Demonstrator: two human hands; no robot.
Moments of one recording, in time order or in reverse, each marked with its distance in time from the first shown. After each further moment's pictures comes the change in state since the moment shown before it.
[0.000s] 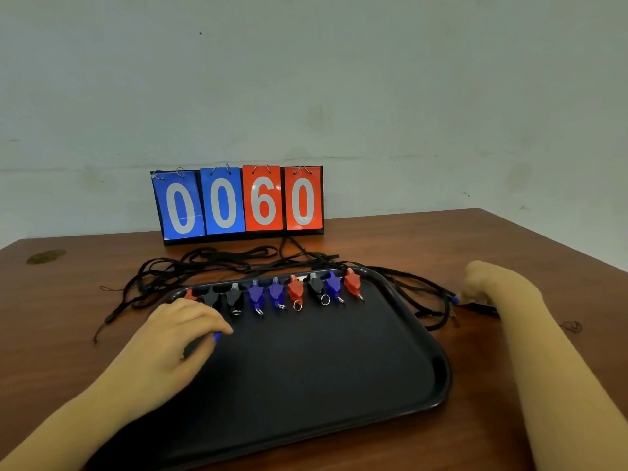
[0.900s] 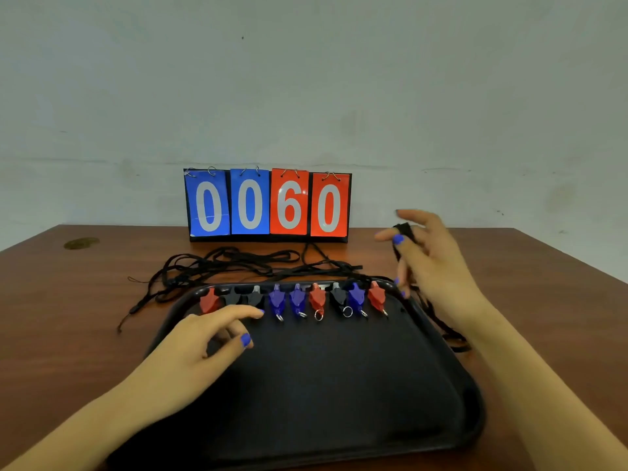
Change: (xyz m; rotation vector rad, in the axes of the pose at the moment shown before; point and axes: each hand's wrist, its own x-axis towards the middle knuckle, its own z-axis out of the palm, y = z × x) left_hand 0.006 0.029 -0.007 -0.374 -0.061 -0.317; right_hand -0.108 -0.095 -0.014 1.148 0.179 -0.787
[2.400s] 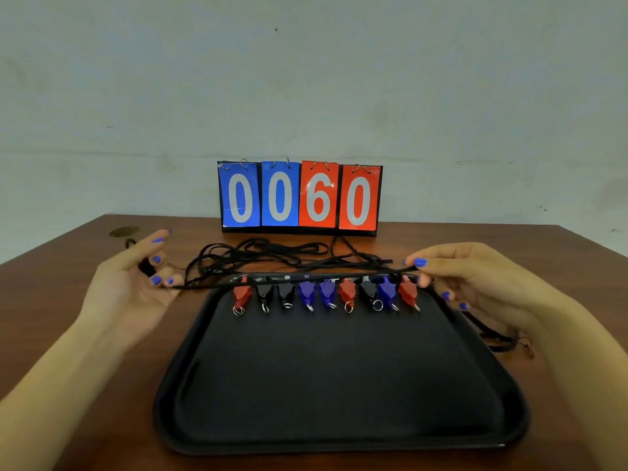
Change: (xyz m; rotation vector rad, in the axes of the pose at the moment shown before) left_hand 0.009 -0.035 -0.066 -1.321 0.696 -0.397; right_hand 0.003 0.001 -0.015 0.019 -0.358 0.370
